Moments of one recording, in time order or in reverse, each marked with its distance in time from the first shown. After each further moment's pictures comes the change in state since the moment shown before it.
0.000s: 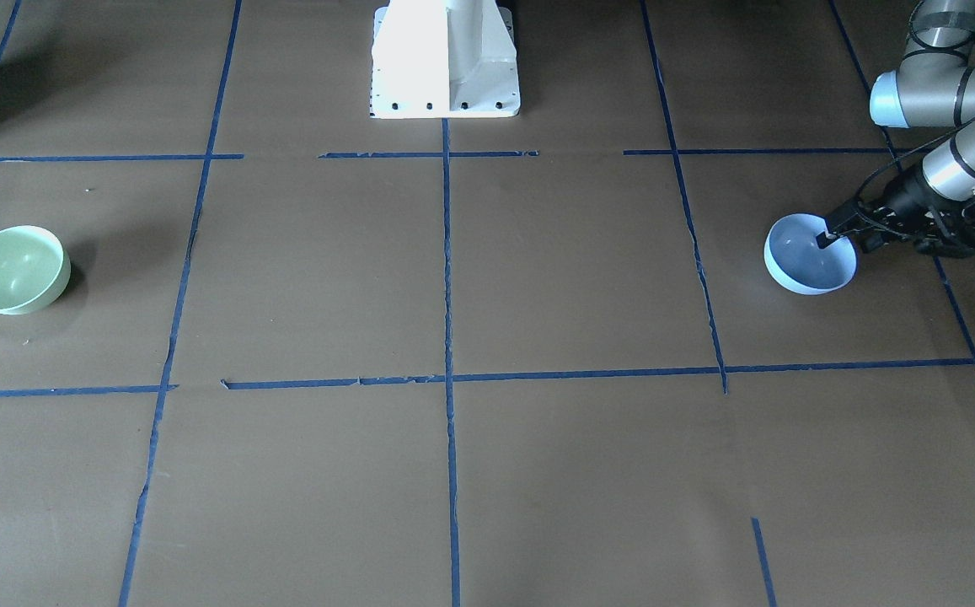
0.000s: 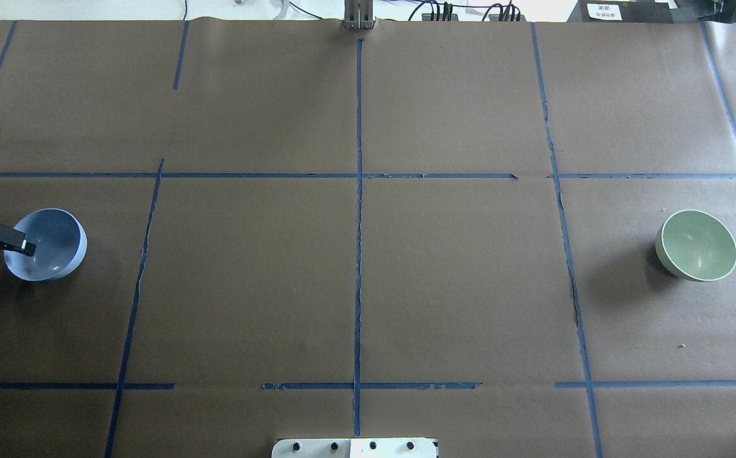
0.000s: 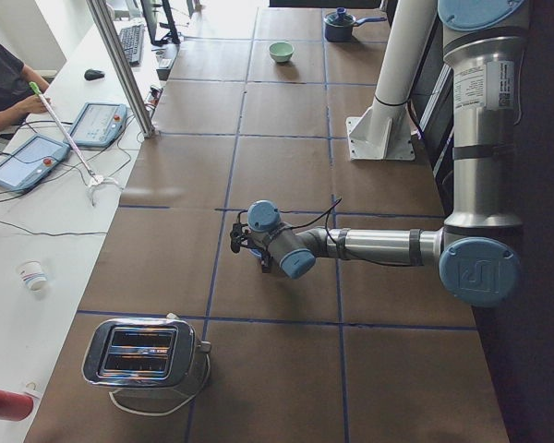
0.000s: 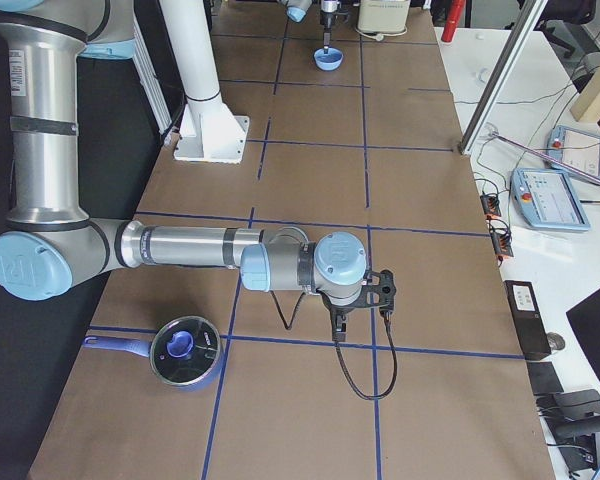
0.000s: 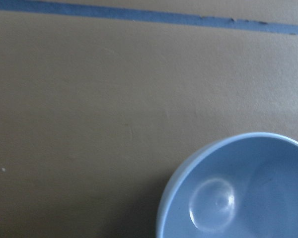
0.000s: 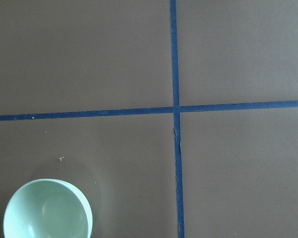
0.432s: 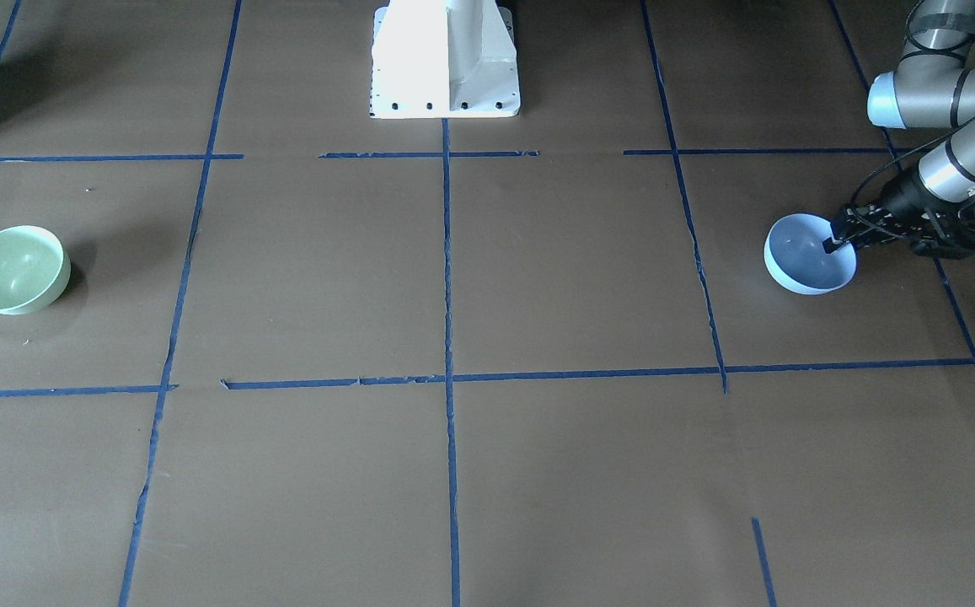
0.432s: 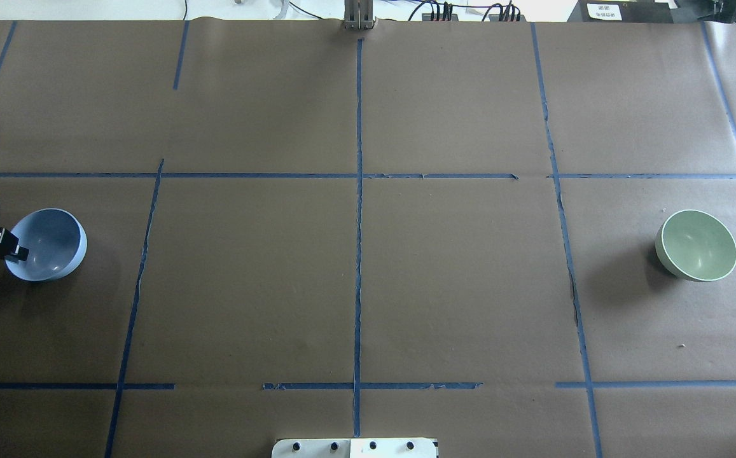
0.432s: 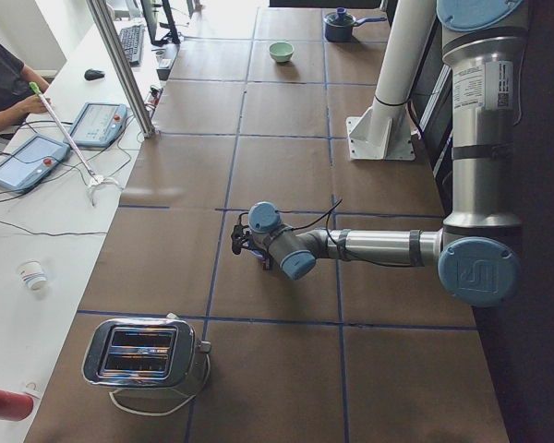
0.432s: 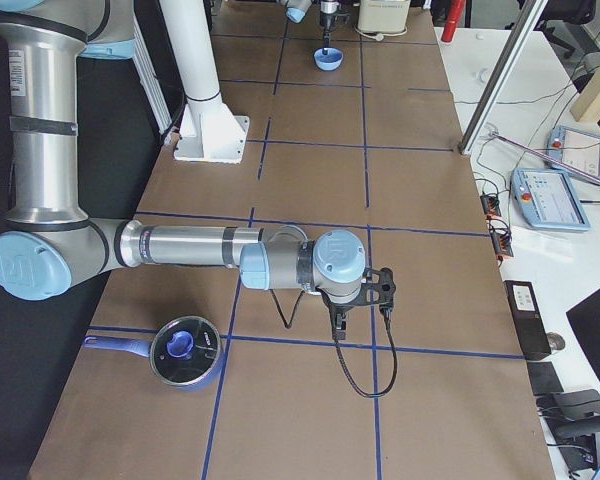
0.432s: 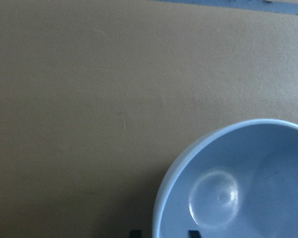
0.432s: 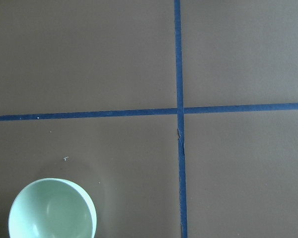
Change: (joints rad) left arm 0.004 0.001 0.009 -0.002 0.007 -0.002; right arm 0.000 -0.004 0.019 0.000 0.002 0.000
